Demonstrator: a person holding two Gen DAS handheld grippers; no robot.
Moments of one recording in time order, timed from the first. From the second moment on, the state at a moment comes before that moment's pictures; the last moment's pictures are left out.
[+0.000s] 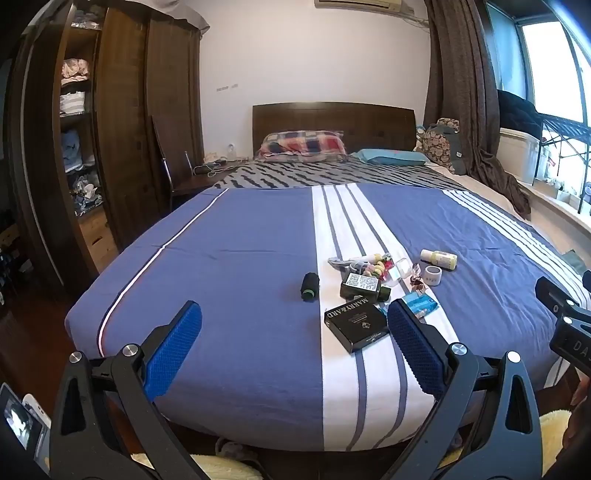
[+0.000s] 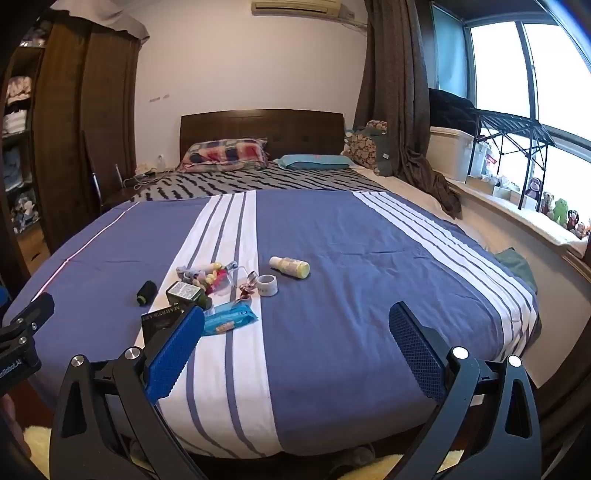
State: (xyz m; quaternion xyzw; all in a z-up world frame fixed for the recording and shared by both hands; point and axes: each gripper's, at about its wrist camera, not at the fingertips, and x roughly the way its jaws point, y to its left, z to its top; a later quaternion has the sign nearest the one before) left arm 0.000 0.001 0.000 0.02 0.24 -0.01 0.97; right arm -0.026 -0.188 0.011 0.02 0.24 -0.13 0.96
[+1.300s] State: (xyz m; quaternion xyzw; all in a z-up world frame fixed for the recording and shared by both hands) left arm -0.008 0.012 0.016 0.03 0.24 -0.01 0.97; right arm -0.035 -0.179 0.022 0.01 0.22 -0.12 0.97
